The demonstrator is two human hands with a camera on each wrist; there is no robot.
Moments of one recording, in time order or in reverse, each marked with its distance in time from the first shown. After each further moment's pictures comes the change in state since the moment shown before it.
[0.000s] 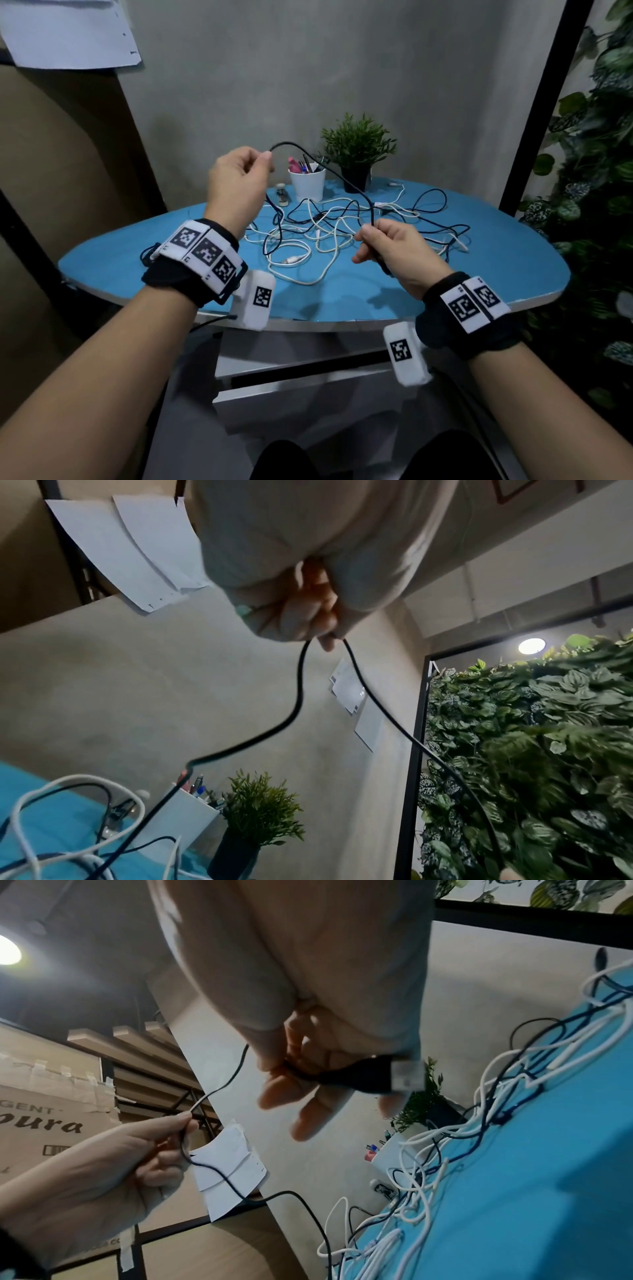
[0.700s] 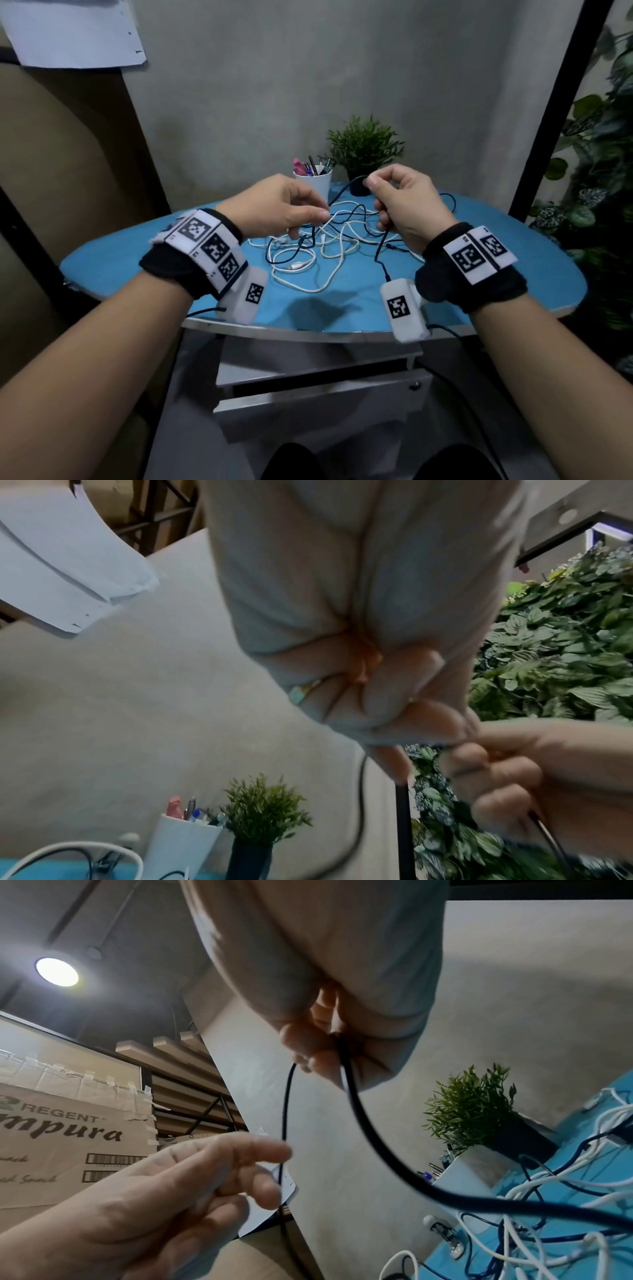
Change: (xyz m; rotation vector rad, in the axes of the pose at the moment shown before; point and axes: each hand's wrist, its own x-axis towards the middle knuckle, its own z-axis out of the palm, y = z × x) left_hand 0.004 0.008 0.006 0.196 -0.794 -0.011; right_hand 0.049 -0.046 0.001 0.005 0.177 -0.035
